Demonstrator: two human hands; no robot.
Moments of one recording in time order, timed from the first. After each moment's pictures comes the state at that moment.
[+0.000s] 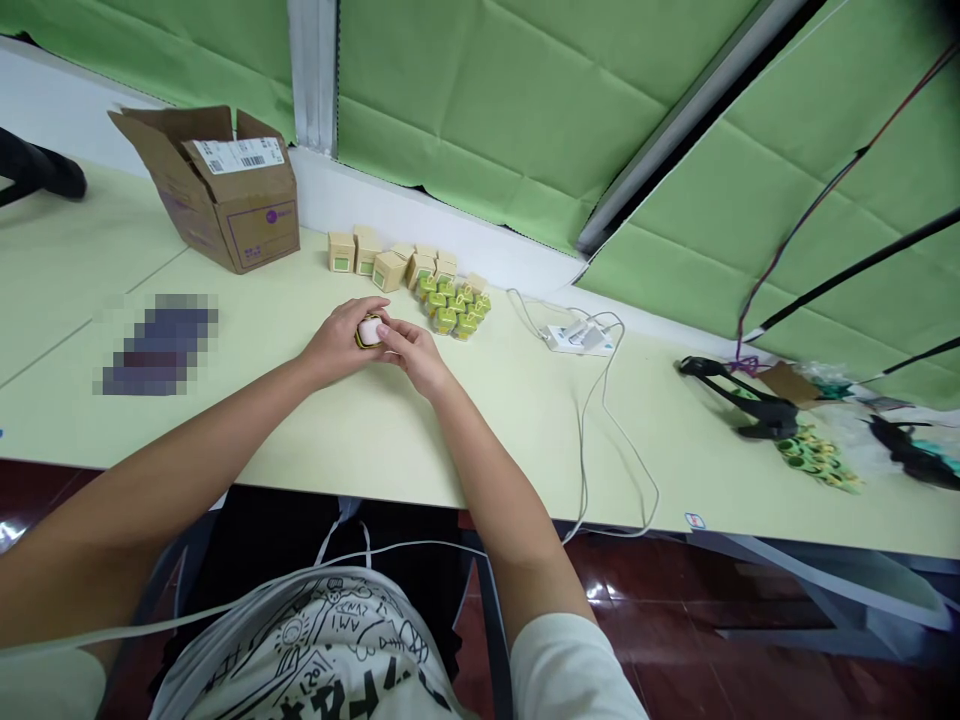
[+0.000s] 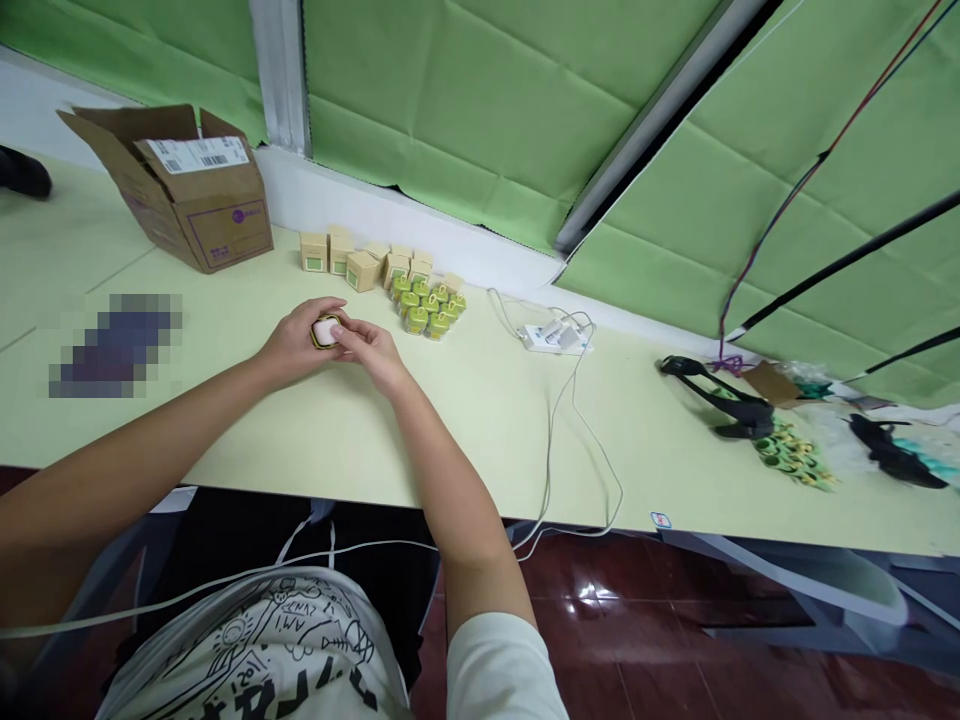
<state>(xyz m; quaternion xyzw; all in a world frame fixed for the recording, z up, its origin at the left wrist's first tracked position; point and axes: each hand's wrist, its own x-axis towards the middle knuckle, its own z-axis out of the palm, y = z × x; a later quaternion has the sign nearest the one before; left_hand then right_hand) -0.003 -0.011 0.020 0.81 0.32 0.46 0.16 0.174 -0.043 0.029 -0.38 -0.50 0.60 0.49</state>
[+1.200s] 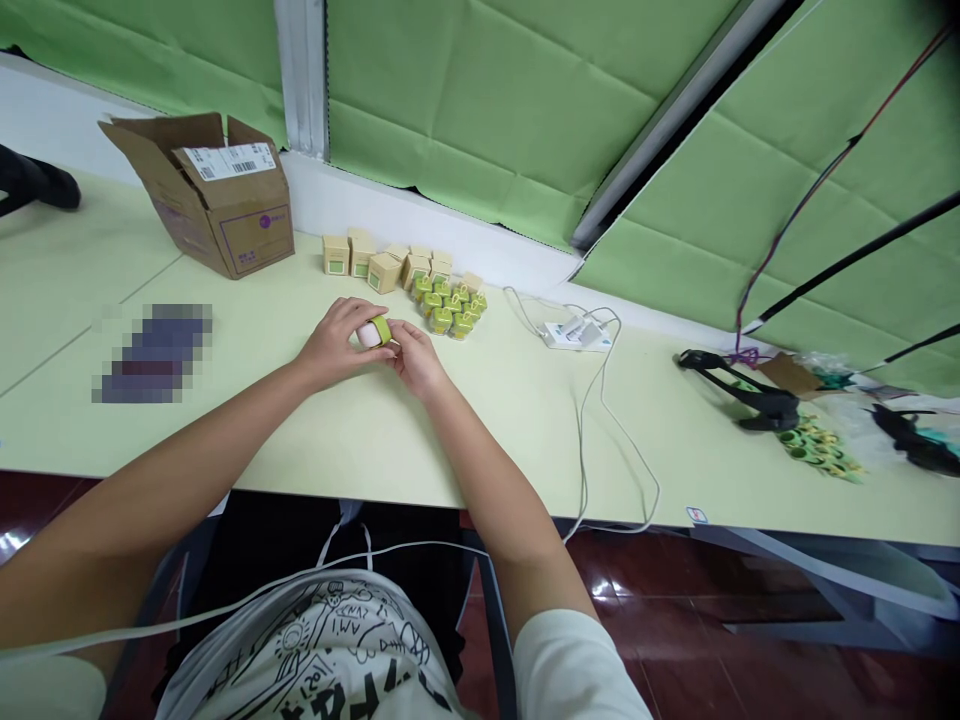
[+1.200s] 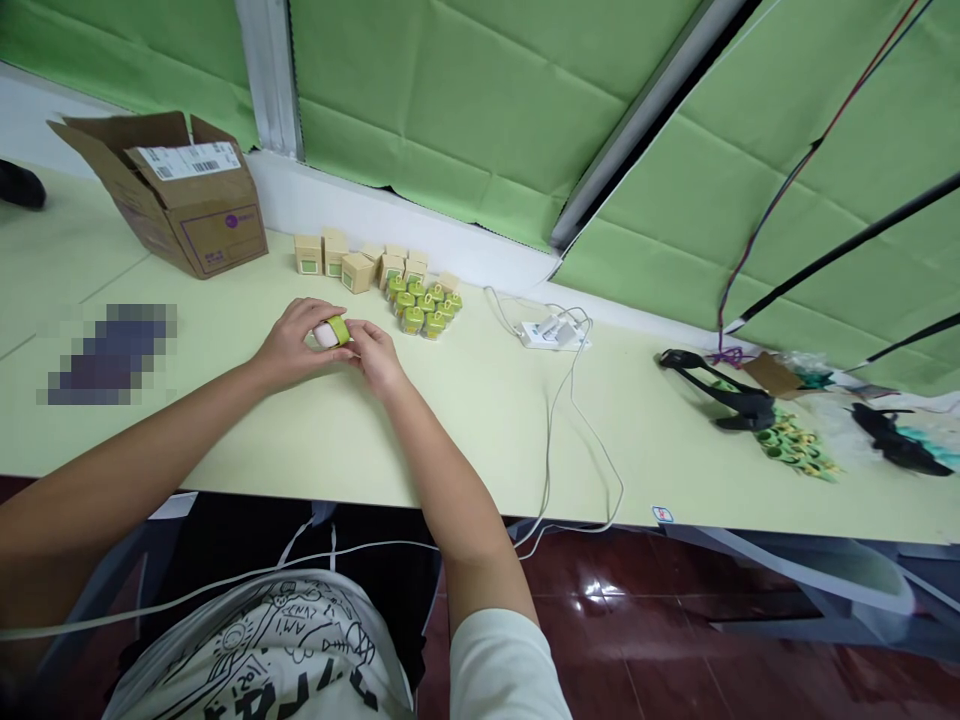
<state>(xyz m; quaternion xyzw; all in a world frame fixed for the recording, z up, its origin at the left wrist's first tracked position) -0.005 -0.008 0.018 0.83 0.32 0.45 0.11 0.167 -0.038 0.025 -0.43 -0.36 0.61 0.56</state>
